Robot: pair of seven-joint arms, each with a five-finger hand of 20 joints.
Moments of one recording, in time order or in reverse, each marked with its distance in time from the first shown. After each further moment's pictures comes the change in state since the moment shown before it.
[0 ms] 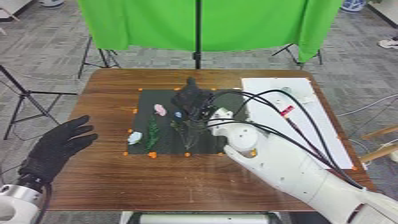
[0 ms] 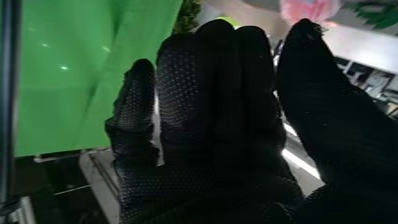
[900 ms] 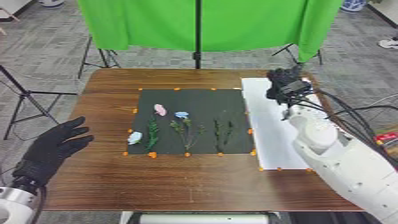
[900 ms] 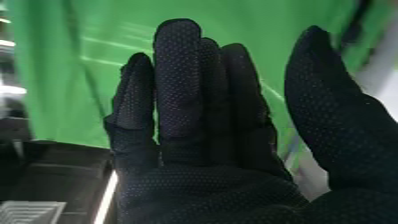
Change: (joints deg) left arm 1.4 -0.6 -1.8 -0.1 0.1 -0.6 -0.2; right arm -13.3 21.2 20.1 -7.4 11.5 -0.5 18.6
